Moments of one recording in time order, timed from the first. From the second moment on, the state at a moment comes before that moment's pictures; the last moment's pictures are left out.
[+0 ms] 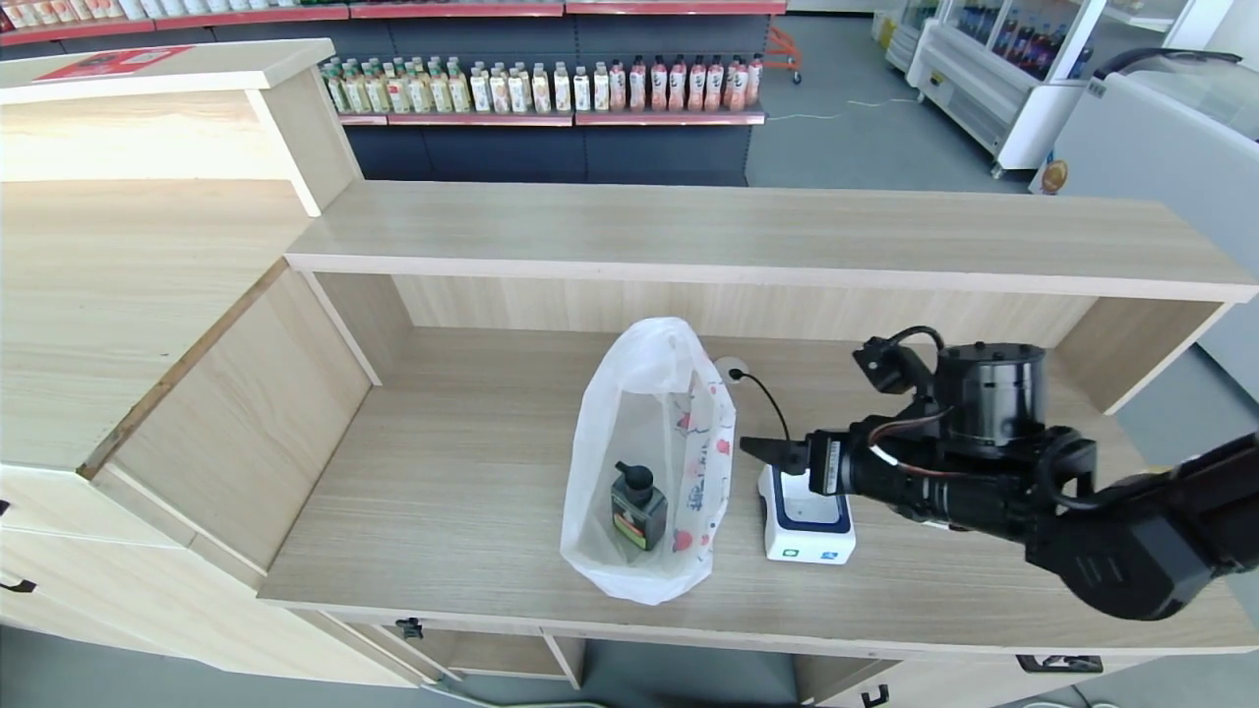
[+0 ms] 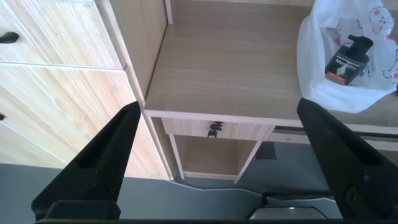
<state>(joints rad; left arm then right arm) 0.00 0.00 0.00 0.00 0.00 0.00 0.42 1.82 -0.72 -0.78 0.21 0.26</state>
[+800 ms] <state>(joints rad) 0.00 0.00 0.00 0.00 0.00 0.00 0.17 0.74 -0.30 0.04 -0.20 0.03</state>
